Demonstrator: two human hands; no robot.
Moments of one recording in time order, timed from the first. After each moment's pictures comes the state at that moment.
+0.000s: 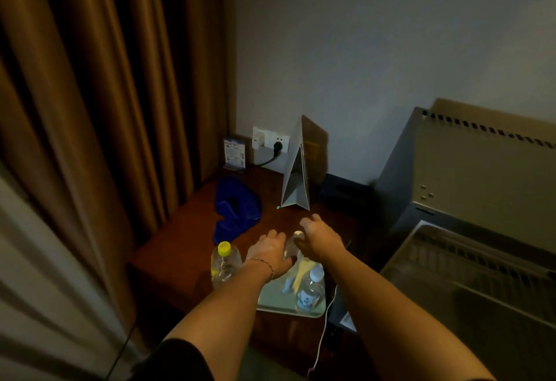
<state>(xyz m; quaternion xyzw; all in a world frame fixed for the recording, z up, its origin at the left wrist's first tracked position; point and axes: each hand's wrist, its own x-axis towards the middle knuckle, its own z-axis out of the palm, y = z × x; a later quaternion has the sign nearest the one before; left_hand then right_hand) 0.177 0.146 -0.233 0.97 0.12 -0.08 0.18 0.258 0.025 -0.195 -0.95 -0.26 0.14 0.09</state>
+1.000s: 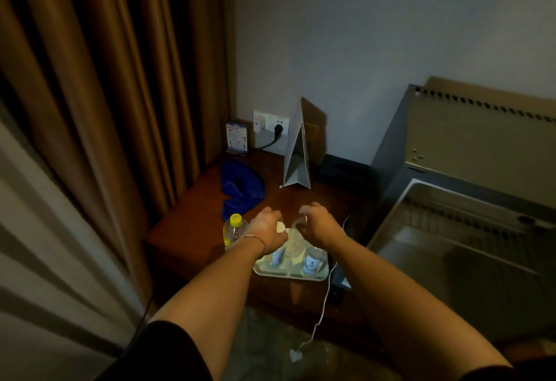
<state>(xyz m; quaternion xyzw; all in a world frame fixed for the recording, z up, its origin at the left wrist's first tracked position) 0.129 0.161 -0.215 0.96 0.11 -0.01 0.26 0.201 0.011 -0.191 -0.93 -0.28 0.13 0.18</state>
